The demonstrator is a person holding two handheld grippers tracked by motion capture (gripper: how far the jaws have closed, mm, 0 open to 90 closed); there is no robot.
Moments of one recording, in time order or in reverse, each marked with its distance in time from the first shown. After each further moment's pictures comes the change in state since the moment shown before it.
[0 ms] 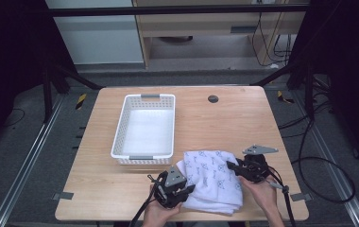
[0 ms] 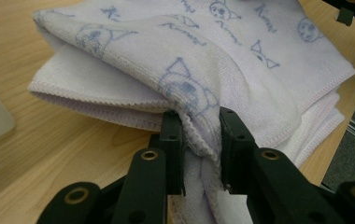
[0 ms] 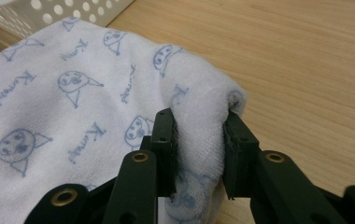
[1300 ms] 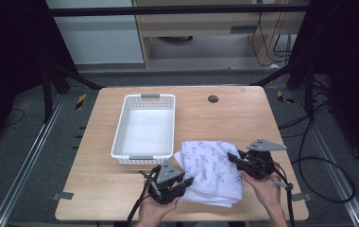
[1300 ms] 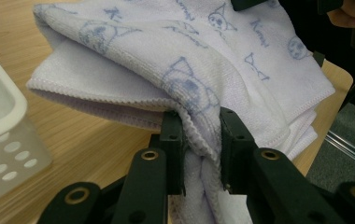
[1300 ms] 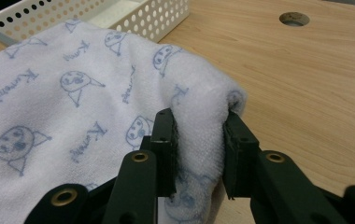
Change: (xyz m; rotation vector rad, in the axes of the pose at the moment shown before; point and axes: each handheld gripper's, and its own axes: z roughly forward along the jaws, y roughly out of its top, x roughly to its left) left arm -0.003 0.025 -0.034 -0.095 -0.001 0.002; right arm 0.016 0.027 -0.033 -0.119 -0.018 -0.054
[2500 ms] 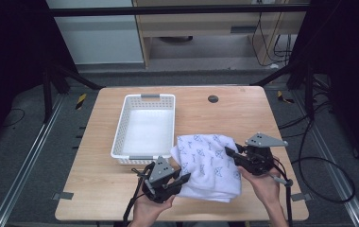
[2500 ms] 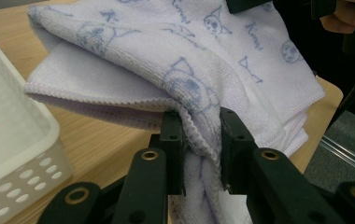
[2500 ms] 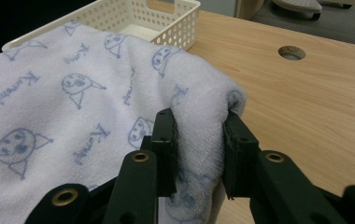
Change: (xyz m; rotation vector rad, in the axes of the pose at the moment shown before) left arm 0.000 0.016 -0.024 -0.046 0.012 0.017; right arm 0.014 0.025 -0.012 -0.056 -0.001 -0.043
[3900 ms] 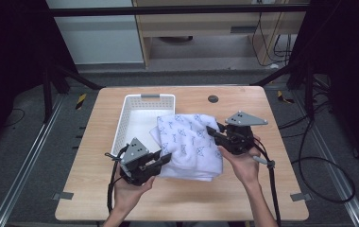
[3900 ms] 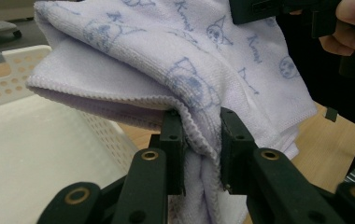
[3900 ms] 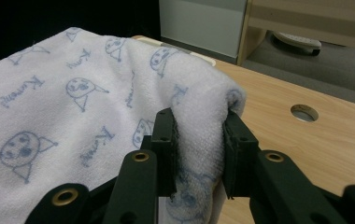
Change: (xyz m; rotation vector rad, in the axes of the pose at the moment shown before) left arm 0.046 0.027 -0.040 -0.105 0.064 -0.037; right arm 0.027 0.065 0.028 -0.095 0.010 -0.040
